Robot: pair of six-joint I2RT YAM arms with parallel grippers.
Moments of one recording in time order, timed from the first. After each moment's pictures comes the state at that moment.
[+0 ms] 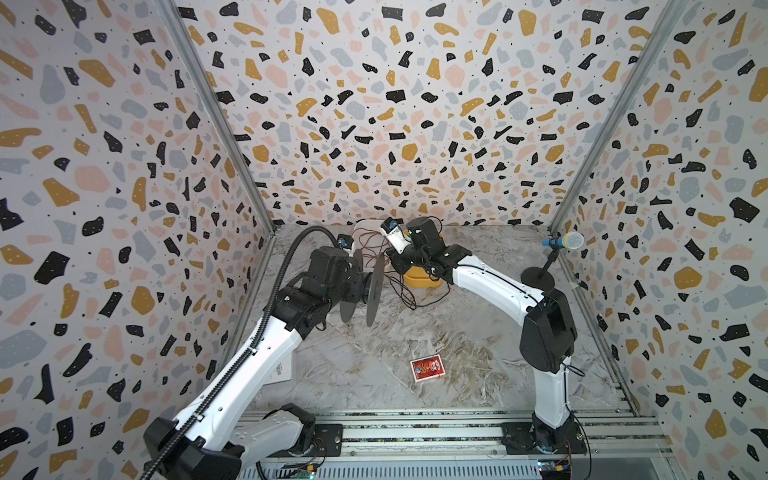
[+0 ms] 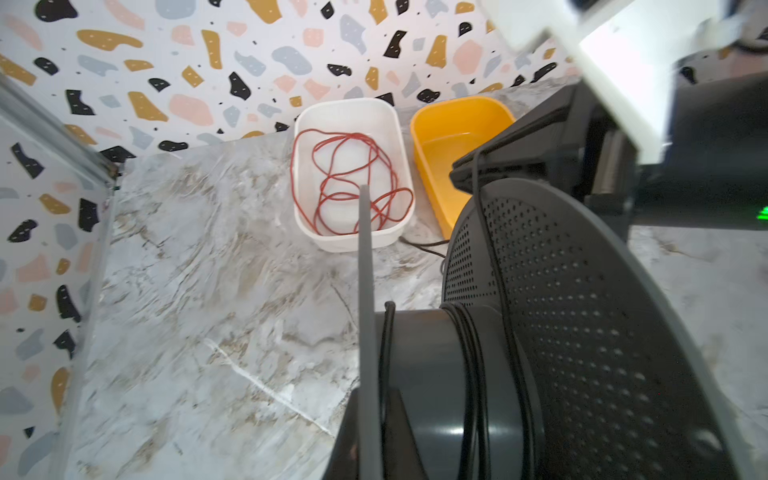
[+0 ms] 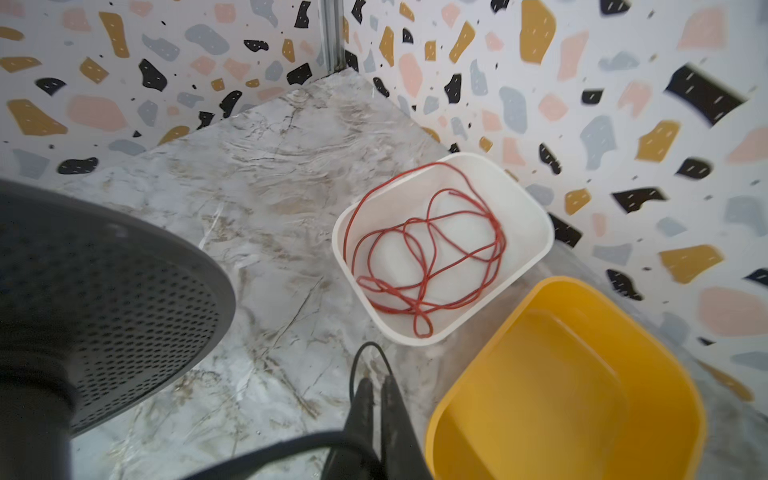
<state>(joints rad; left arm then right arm) -0.47 1.12 1.20 -0.72 -0.15 -0.14 0.70 1.99 1.75 -0.32 -0.17 -0.12</state>
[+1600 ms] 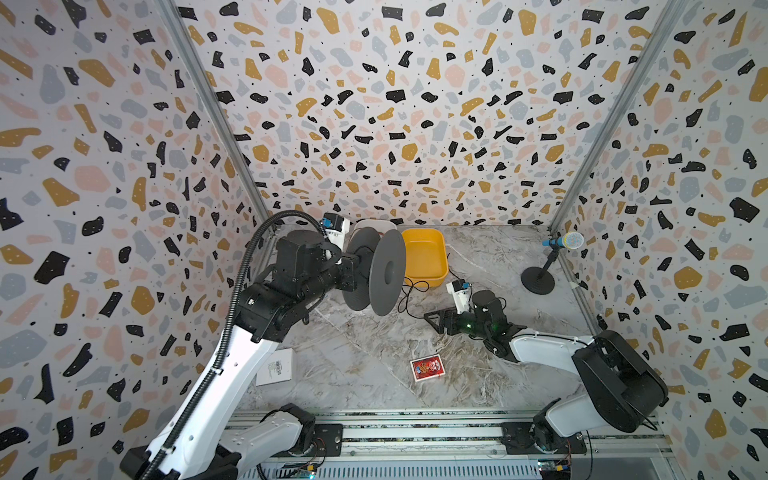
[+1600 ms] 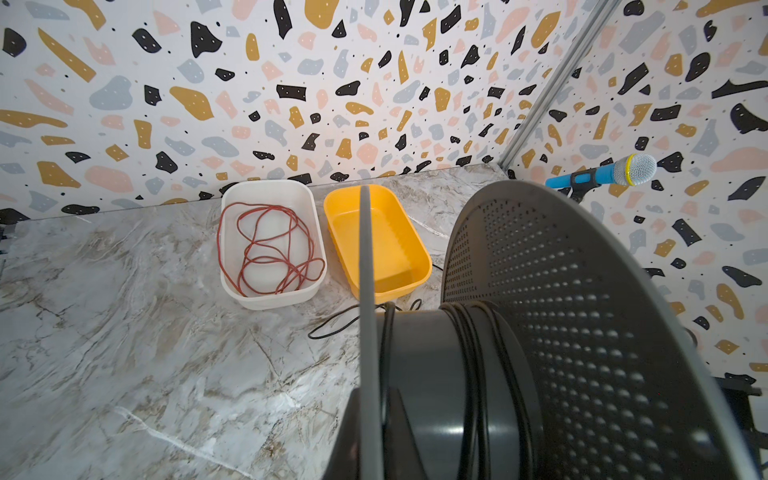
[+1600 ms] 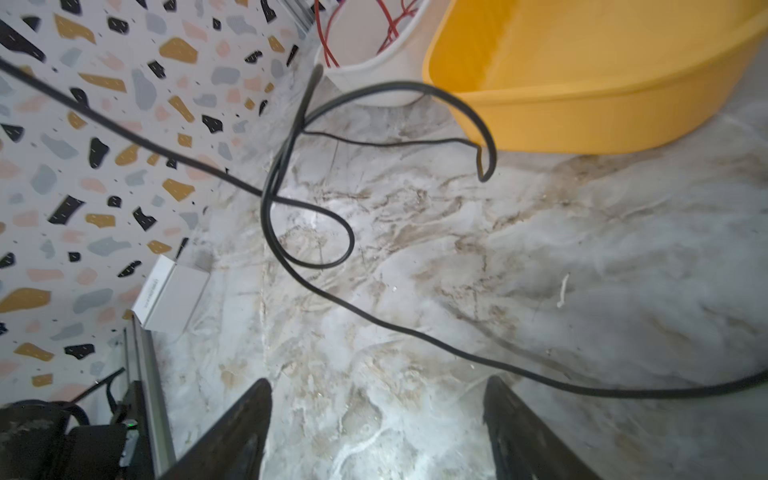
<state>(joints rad) -0.46 1.07 1.43 -0.80 0.07 -0.23 0.58 1.48 0.56 0.48 -0.40 0.54</state>
